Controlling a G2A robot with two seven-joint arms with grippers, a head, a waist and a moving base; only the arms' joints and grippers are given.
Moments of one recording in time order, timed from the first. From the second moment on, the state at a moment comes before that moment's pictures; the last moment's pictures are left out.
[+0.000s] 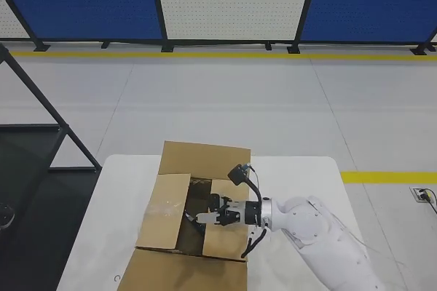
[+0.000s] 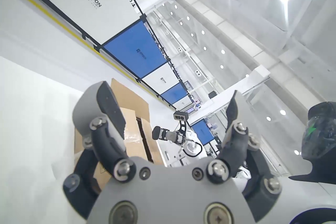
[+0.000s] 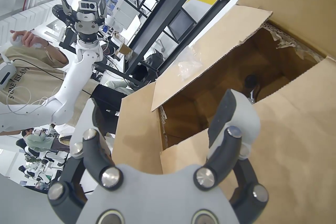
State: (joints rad) left arm 1.71 -0.85 -2.23 -1.72 -0.72 -0.57 -0.65; right arm -0.61 -1.27 0.91 -1.33 -0.05 -0.47 0.82
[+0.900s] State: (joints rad) left arm 1.60 -0.89 -1.85 -1.57 0.72 -0.72 -0.06; right arm -0.67 -1.27 0.92 -1.35 -0.03 -0.57 0.80
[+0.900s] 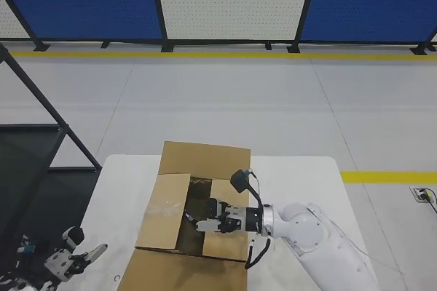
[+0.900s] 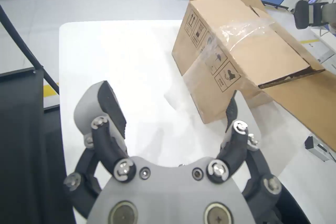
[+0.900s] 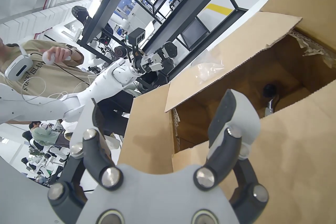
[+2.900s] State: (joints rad) left arm 1.34 -0.98 -1.46 -1.40 1.38 -0.30 0.32; right arm -0.71 -1.28 0.93 -1.36 0.04 -0.57 0.82
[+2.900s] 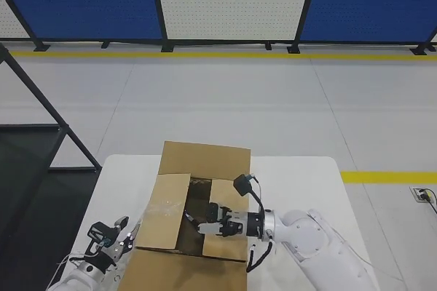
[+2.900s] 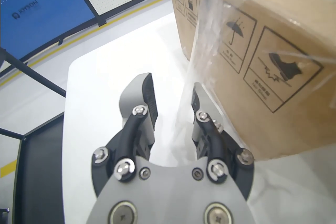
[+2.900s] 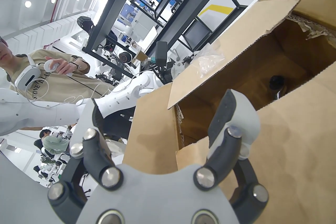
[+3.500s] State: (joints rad) left arm 1.37 -0.98 -1.51 -1.44 1.34 -0.29 0.32; right arm -0.58 -1.35 0.81 -1.19 0.34 -0.48 0.82
